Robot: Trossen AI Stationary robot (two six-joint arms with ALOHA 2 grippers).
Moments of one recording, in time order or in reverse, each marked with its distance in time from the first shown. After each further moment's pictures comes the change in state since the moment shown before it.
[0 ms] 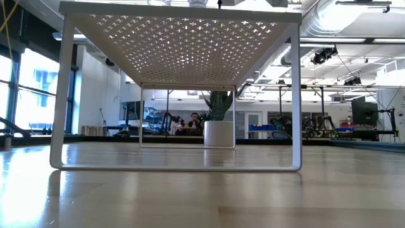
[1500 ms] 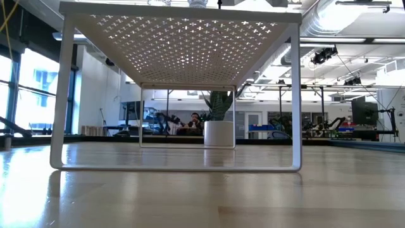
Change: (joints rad) left arm -0.075 -0.081 0.013 0.008 -0.257 0.001; right arm 0.008 0.002 -0.002 -0.070 0.021 -0.116
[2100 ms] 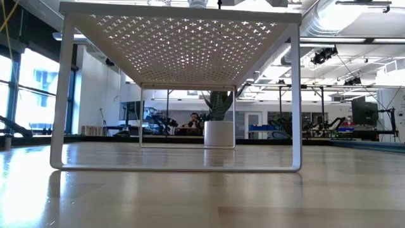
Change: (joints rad) left arm -0.148 -0.138 -0.001 -0.333 -0.094 -0.443; right arm 0.177 -0.222 0.001 -0.230 0.453 0.134
